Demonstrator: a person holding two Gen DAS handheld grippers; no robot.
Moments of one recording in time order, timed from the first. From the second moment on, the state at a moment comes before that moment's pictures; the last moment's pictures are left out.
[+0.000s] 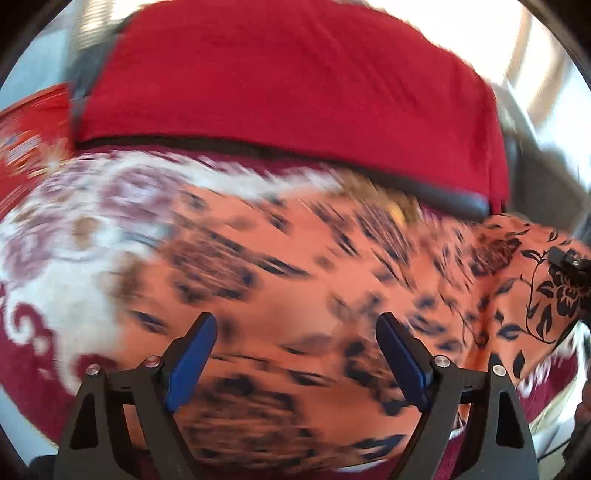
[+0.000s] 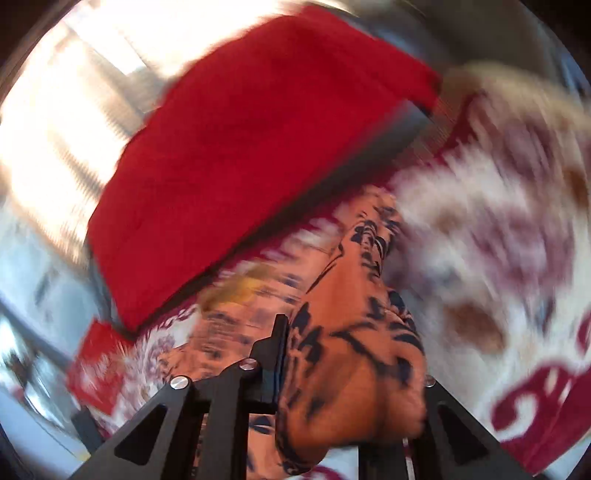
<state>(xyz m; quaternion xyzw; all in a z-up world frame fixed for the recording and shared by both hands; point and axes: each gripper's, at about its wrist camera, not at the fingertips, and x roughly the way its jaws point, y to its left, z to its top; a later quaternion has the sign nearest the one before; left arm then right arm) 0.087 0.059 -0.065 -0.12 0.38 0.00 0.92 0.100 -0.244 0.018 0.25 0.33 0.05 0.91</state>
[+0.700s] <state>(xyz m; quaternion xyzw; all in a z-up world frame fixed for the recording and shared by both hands) 0.040 0.227 -0.075 -0.28 0.32 0.17 0.89 0.120 0.009 0.046 0.02 0.36 0.24 0.90</state>
